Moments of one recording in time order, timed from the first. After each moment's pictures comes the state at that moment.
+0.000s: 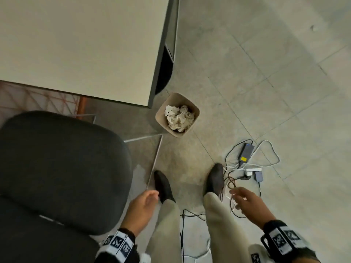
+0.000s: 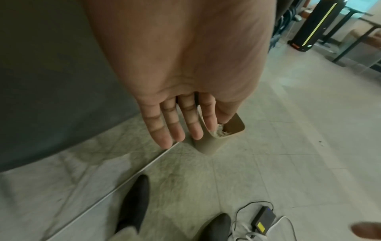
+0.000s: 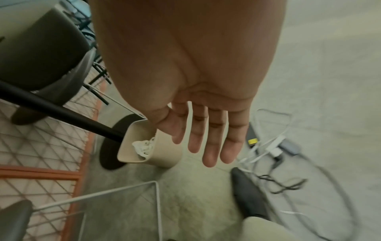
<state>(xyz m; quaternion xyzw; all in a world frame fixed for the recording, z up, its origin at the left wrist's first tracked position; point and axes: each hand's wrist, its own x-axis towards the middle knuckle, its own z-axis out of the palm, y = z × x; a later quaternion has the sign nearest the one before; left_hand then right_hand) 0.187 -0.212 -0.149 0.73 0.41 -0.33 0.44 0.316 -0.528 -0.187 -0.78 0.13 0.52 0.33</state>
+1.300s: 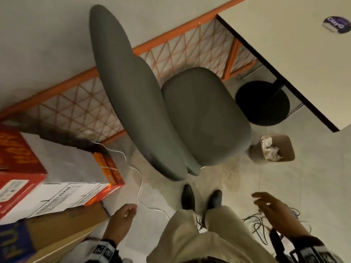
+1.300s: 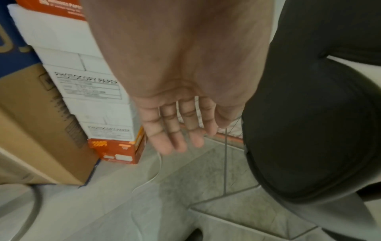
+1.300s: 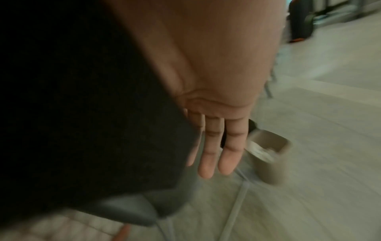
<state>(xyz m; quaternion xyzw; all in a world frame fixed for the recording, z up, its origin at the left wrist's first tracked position) -0.367 -0.214 0.031 0.50 0.71 -0.05 0.50 0.087 -0.352 0.072 -0.81 -0.33 0.47 0.15</state>
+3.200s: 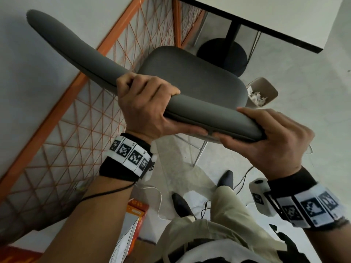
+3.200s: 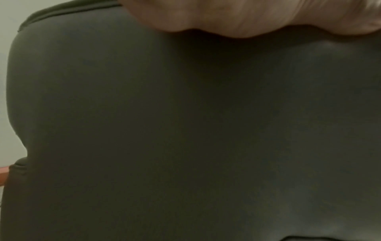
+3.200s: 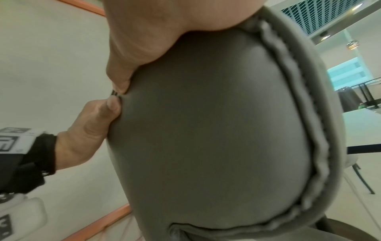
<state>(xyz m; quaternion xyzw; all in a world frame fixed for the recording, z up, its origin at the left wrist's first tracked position) -0.212 0.113 0.188 0.91 0.08 0.40 0.06 -0.128 -0.114 0.207 -0.85 -0.37 -0.16 0.33</state>
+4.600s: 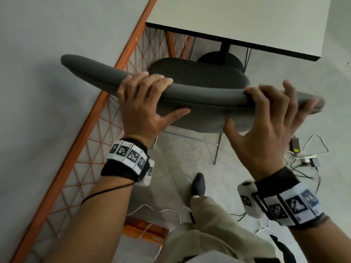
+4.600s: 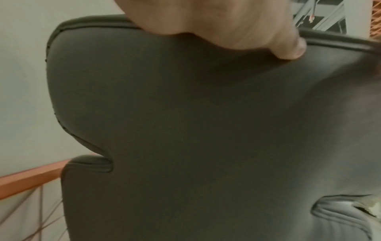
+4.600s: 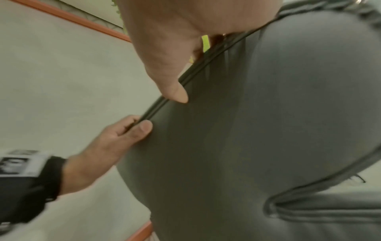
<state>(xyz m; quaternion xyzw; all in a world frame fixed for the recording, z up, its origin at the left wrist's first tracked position) -0.149 0.211 0.186 0.95 0.09 0.29 0.04 -0.087 -0.033 0.199 -0.93 -0.21 -0.19 0.22</state>
